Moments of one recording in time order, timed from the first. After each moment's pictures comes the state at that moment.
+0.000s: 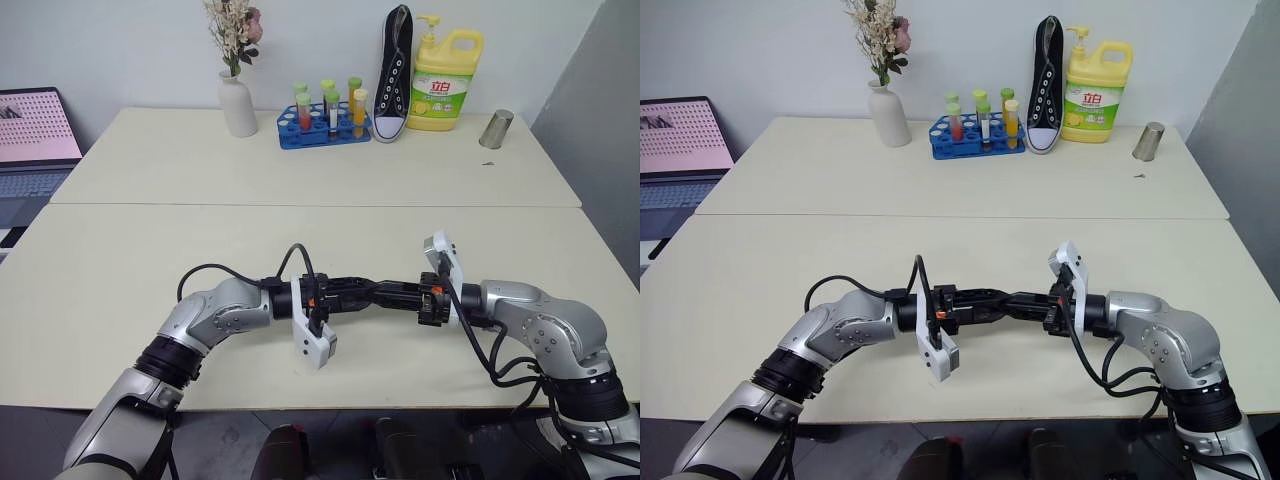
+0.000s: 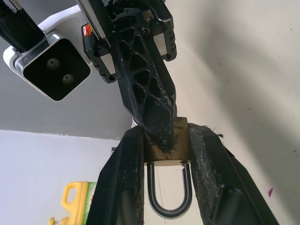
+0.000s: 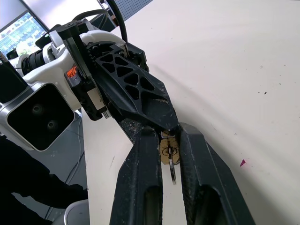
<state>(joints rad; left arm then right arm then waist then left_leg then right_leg) -0.55 0.59 -0.39 0.24 0.56 -1.01 -0.40 -0.39 -0.53 0.07 -0.31 0.74 0.94 0.83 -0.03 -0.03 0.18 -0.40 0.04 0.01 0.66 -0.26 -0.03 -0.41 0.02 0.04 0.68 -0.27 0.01</state>
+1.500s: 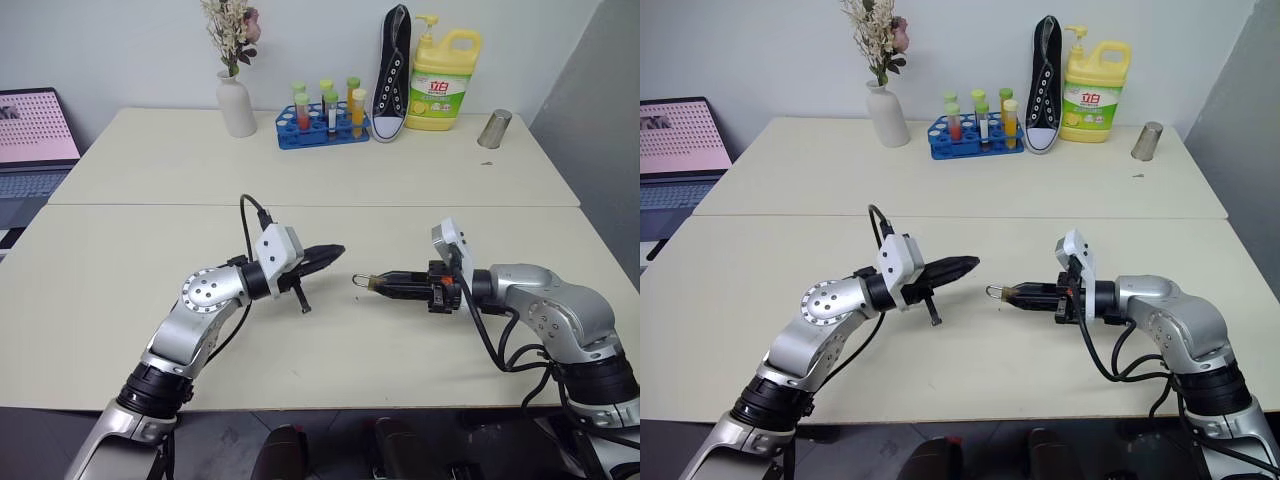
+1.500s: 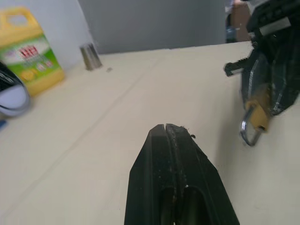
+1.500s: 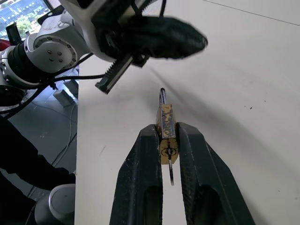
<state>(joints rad) -0.38 0.55 -0.23 -0.09 -0.42 0.11 -0.81 -0.45 -0.61 0.09 -0.25 0.67 0.83 0.98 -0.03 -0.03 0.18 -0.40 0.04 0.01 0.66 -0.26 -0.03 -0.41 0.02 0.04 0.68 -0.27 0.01</state>
